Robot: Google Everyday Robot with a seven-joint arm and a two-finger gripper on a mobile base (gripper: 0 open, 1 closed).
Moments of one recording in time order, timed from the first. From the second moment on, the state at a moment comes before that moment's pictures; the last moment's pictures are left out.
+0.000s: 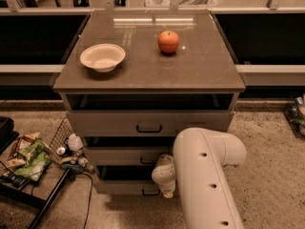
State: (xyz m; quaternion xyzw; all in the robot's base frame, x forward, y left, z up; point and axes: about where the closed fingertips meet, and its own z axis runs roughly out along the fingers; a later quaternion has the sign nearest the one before) arm 0.556 -0.092 0.156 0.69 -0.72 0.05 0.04
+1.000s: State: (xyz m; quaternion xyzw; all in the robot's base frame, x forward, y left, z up) arm 0.520 -0.100 0.167 0.65 -0.75 0.02 0.06
